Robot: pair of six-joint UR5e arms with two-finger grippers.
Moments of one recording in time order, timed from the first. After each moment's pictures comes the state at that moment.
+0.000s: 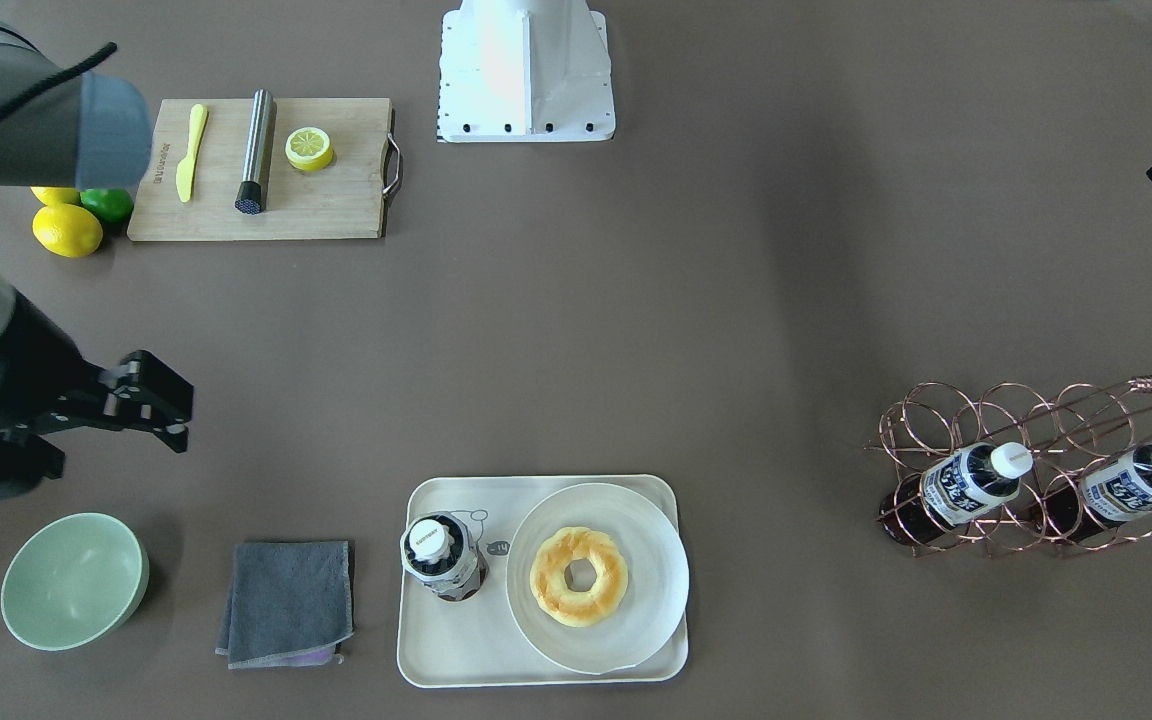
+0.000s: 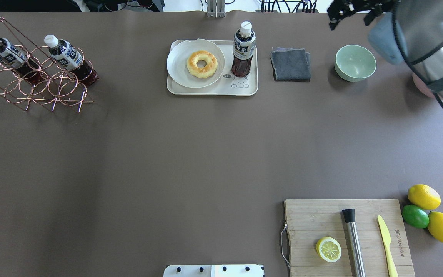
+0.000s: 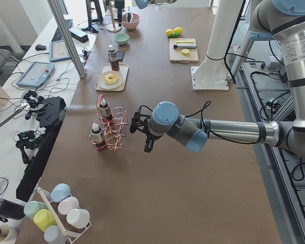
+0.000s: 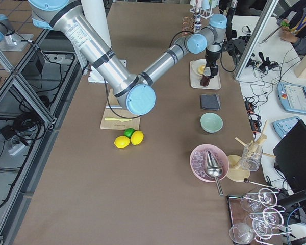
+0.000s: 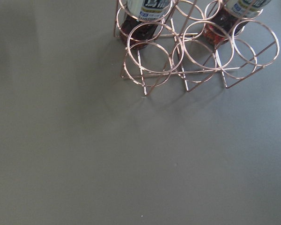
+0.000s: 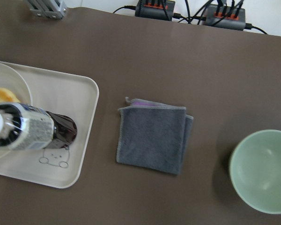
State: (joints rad) left arm -1.47 -1.27 -1.89 -2.07 -2.50 -0.29; right arm 1.14 -0.90 1.61 -1.74 2.22 0.49
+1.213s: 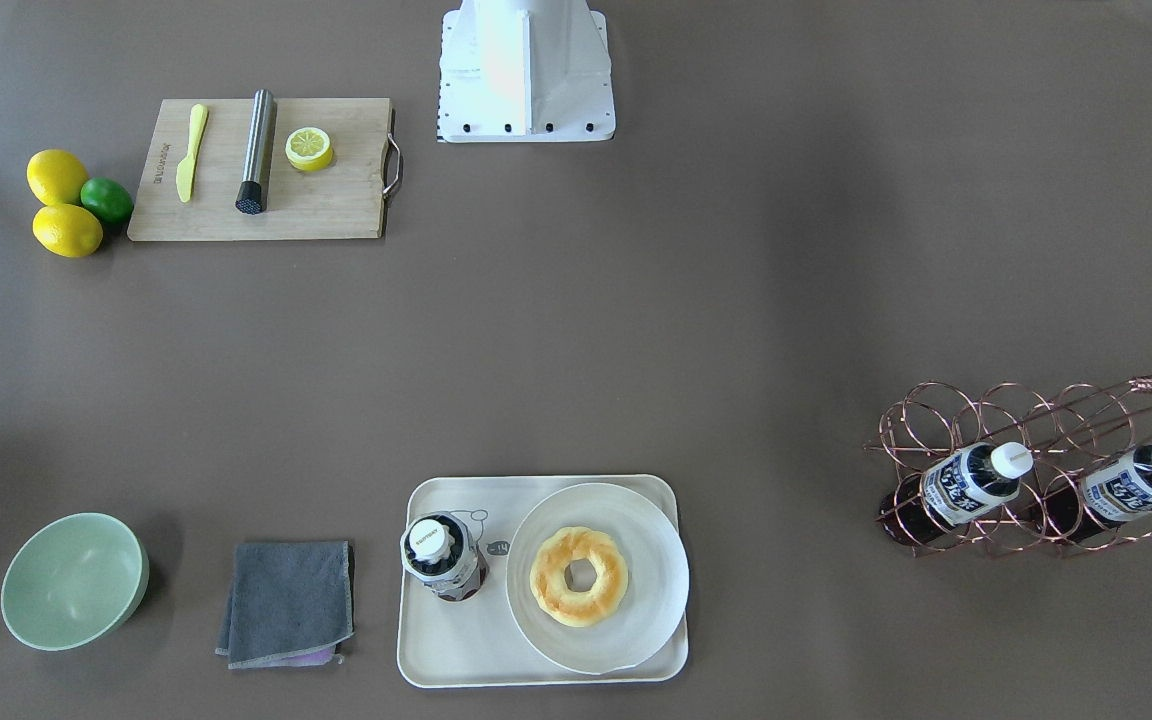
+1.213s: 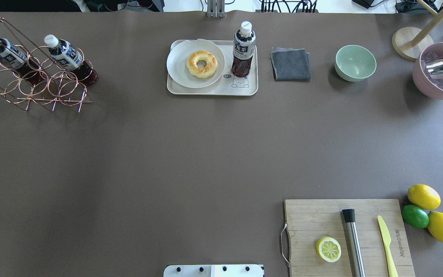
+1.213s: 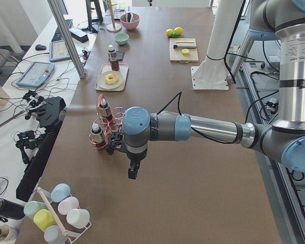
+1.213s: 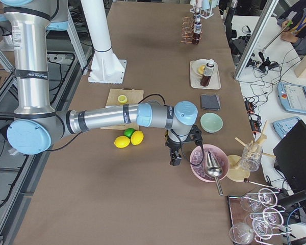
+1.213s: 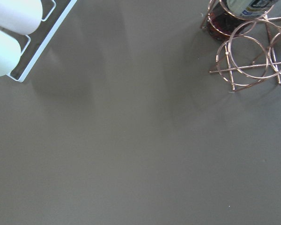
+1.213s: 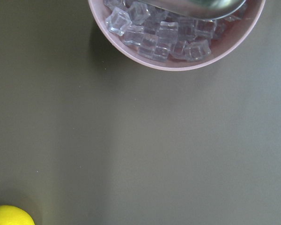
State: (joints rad) left arm -1.68 -1.48 -1.81 -1.43 -2.33 0.23; right arm 1.51 -1.57 1.75 -1.83 2.31 -0.27
